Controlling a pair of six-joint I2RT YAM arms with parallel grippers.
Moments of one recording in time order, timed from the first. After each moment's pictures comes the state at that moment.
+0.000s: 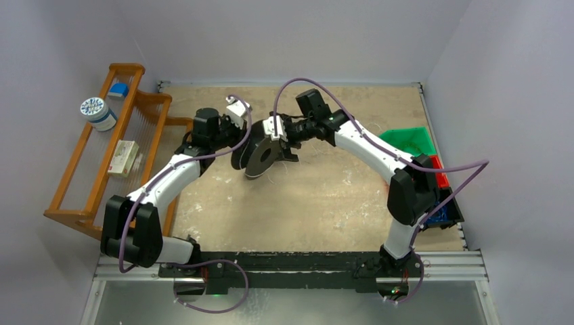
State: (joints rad) left arm -0.27 1.37 0.92 0.02 0.41 0.19; right arm 0.63 1.80 1.57 -0.58 -0.78 -1.02
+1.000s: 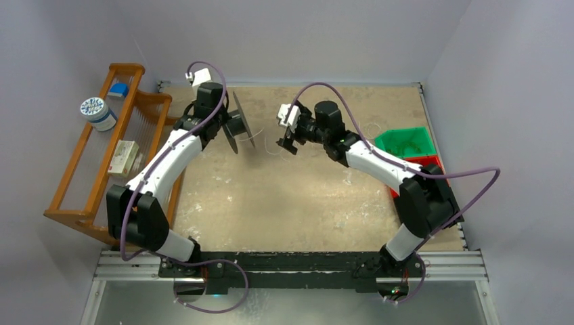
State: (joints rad) left arm -0.30 1.48 1.30 -0.35 -0.41 -0.48; right arm 0.59 1.66 1.18 0.12 -0.50 -0.58
